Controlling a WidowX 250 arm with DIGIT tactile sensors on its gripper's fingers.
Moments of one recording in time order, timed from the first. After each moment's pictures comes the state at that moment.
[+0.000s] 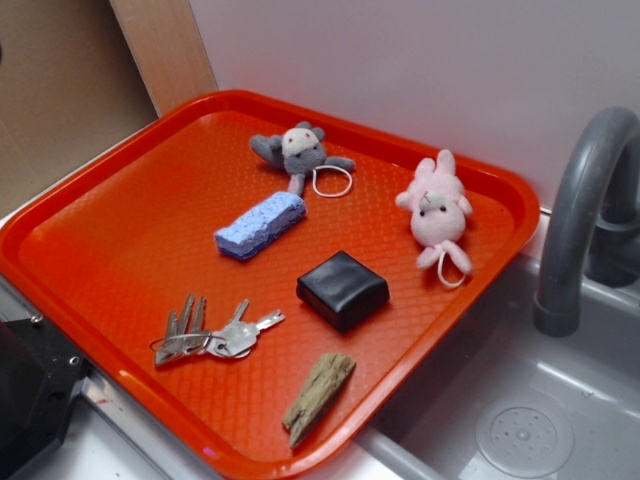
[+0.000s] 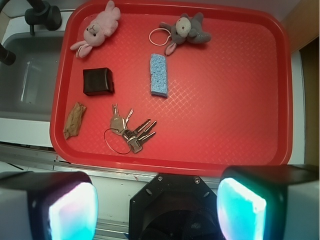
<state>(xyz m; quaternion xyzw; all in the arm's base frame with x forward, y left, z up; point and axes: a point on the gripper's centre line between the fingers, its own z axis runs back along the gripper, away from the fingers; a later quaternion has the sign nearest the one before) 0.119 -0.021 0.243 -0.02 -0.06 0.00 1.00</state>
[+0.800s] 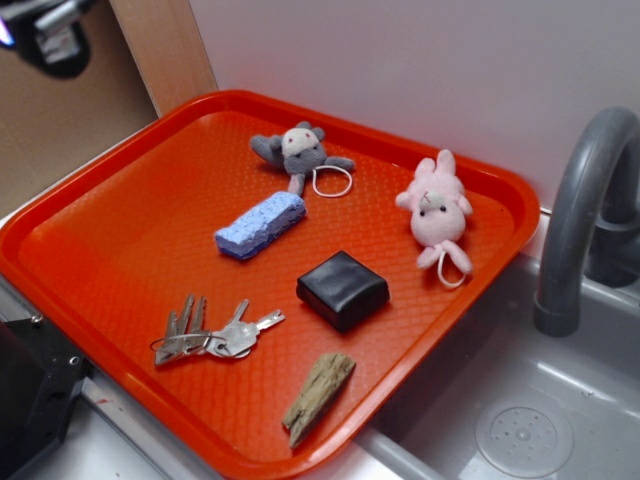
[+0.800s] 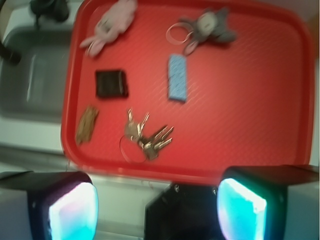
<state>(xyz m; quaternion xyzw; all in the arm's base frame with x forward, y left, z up) 0.161 -0.057 0.237 -0.03 -0.05 0.01 1.00</state>
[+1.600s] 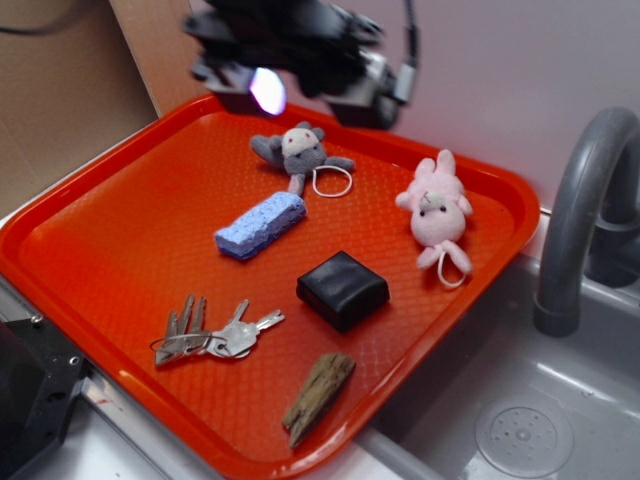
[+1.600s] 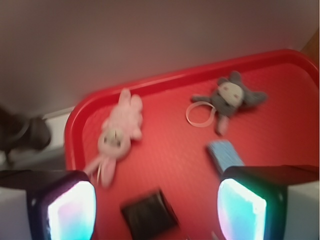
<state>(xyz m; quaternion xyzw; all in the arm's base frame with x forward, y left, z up) 0.271 -0.117 0.144 0.03 -0.20 0.20 0.96</state>
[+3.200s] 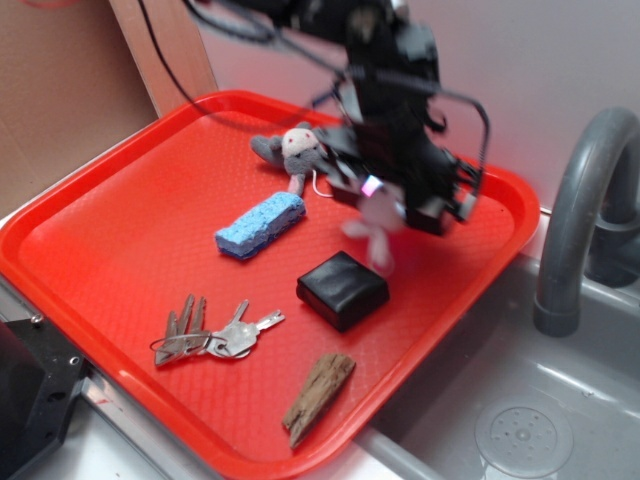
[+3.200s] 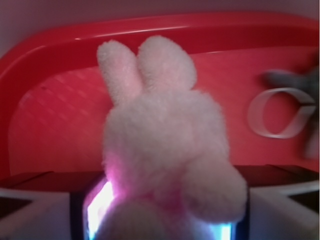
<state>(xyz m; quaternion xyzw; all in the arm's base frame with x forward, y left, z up) 0.306 -0.104 0.072 0.07 -0.08 0.14 0.98</state>
